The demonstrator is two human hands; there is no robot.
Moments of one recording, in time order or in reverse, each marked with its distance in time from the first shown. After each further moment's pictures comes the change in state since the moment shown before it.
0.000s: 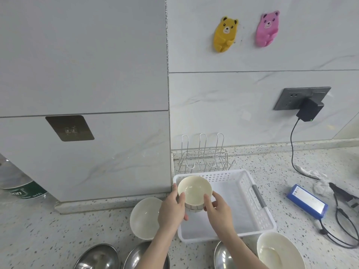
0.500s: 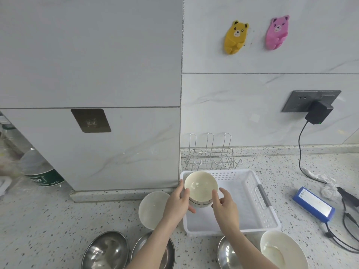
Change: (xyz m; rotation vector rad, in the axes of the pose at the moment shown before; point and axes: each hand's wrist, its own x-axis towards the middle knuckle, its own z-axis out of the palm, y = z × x) left_hand -0.011 -0.002 -0.011 -0.264 -0.111 -0.015; right_hand -0.008 -0.010 -0.004 -0.109 0.058 0.038
